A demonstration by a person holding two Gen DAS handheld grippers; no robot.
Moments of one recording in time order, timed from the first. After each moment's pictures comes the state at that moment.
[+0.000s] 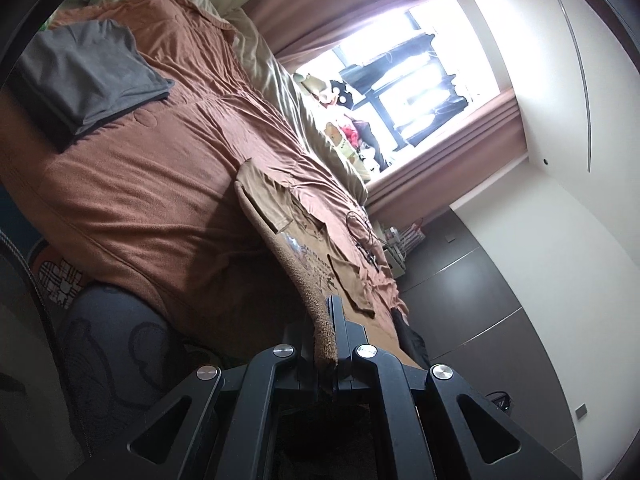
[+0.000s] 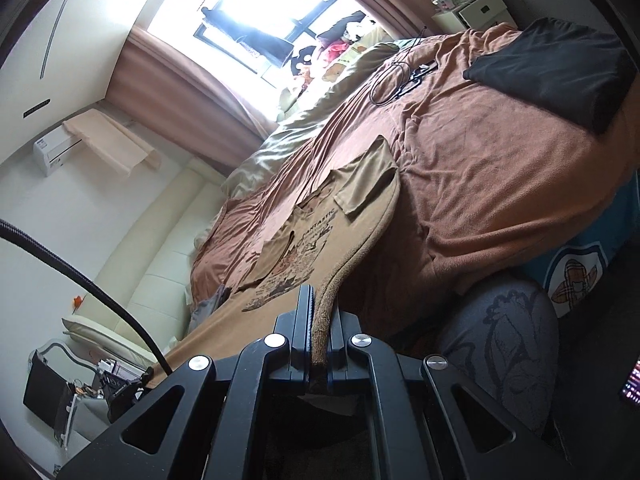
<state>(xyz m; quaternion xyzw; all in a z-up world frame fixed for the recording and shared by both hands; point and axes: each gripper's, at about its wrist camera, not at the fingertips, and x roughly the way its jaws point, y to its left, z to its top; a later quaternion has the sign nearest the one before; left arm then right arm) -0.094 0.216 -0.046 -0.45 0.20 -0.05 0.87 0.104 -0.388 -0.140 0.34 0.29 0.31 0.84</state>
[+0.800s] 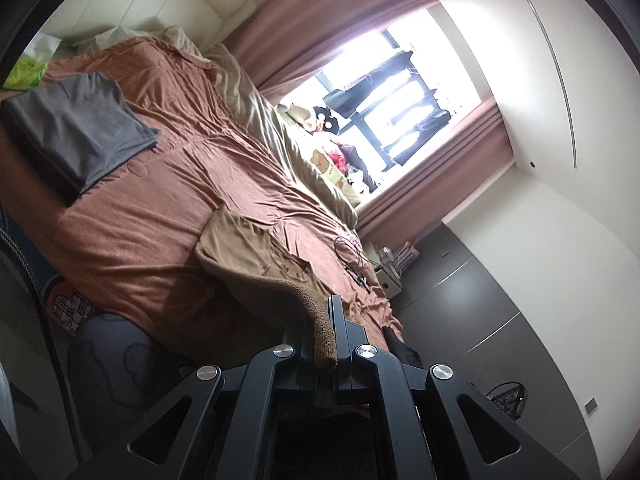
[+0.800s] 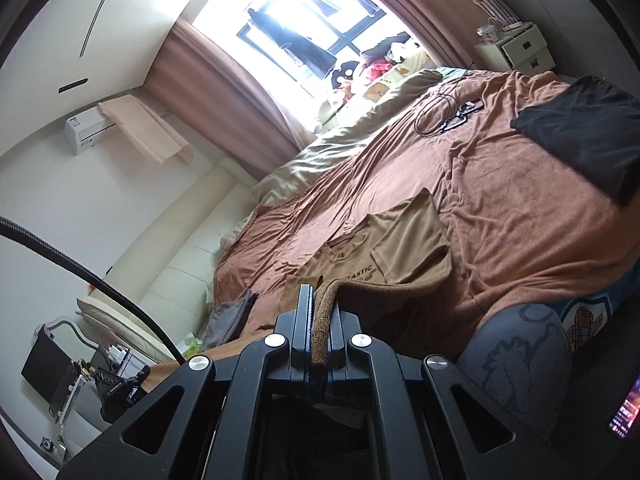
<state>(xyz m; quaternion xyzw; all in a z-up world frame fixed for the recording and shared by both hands) -0.118 0.211 0.016 -0.42 0.16 -0.04 0.89 0.123 -0.375 -0.102 0.31 0.24 0.34 0.85</state>
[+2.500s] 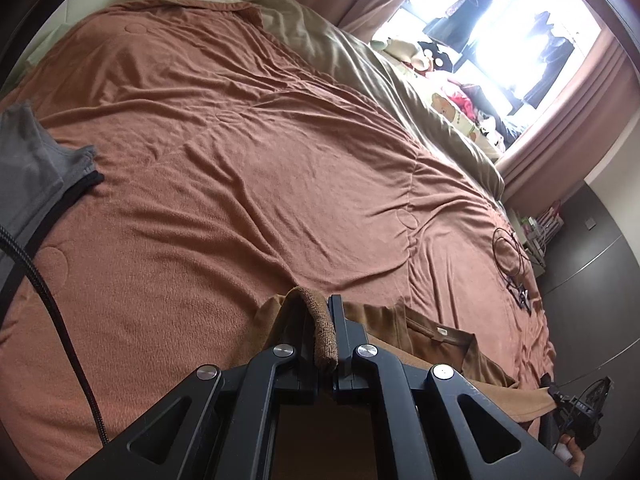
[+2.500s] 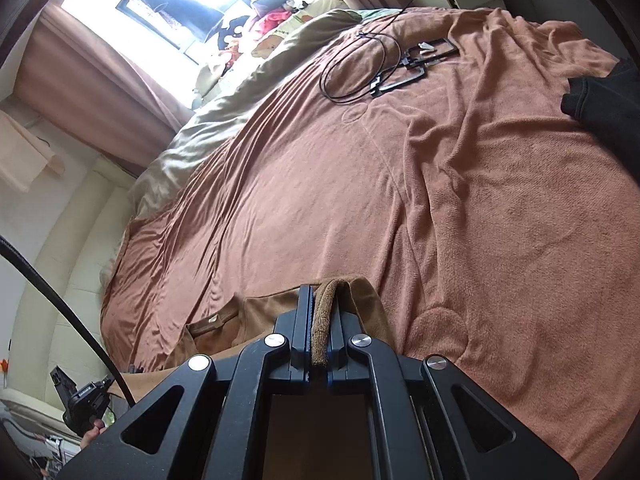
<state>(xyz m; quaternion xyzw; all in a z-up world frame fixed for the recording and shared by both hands) 0.329 0.319 -0.084 -0.33 0.36 0.13 0.87 0.535 -0.195 -0.115 0.29 0.39 0.19 0.85</state>
